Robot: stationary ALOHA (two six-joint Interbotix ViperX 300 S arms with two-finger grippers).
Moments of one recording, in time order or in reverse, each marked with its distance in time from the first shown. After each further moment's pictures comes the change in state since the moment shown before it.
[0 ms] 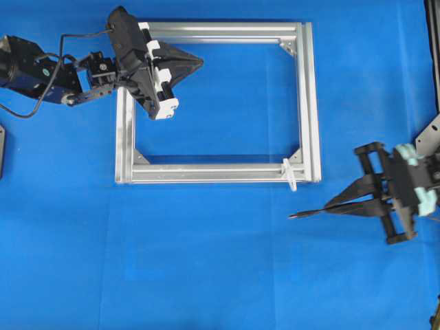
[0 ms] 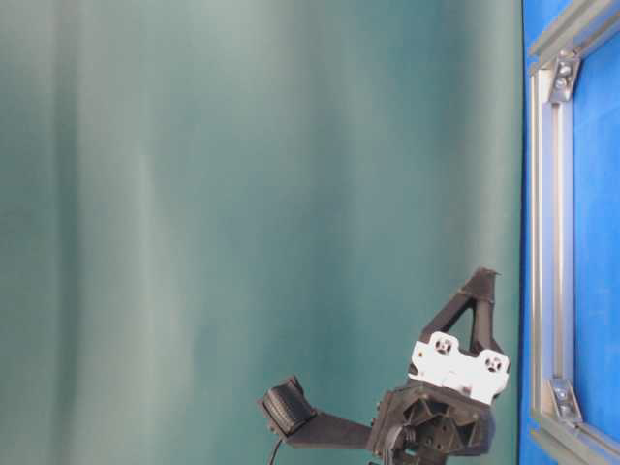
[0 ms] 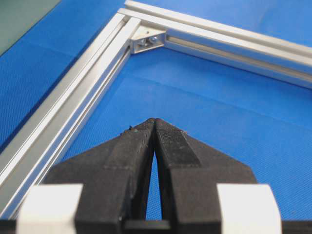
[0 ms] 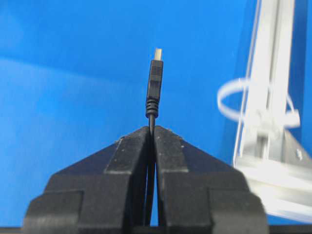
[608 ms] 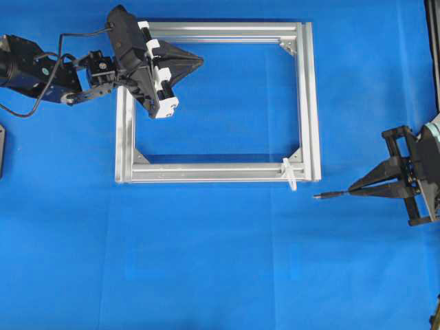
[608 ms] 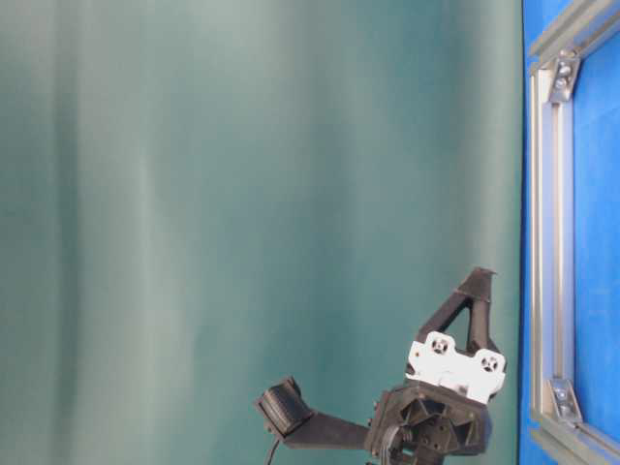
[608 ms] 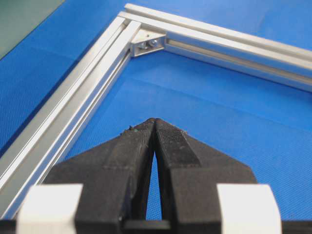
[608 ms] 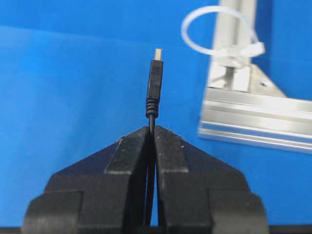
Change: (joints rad) left arm 0.002 -0.005 -0.002 0.000 0.000 0.000; right arm -0.086 -0.221 0.118 0.023 0.120 -0.005
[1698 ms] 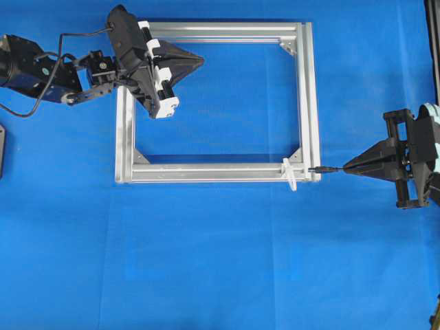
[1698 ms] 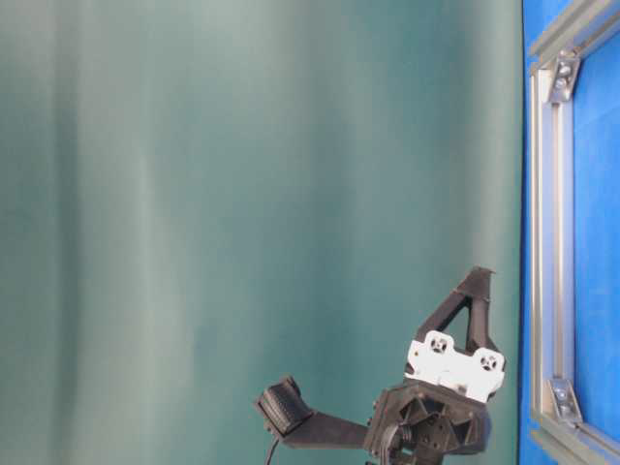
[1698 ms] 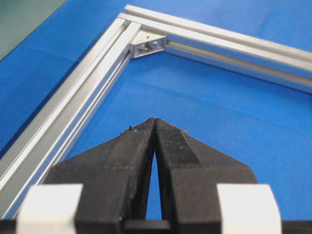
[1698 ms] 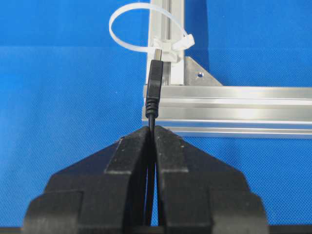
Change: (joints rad) left arm -0.002 0.000 -0.002 0.000 -0.002 0.000; right arm -0.130 0.014 0.002 -0.008 -0.009 -0.005
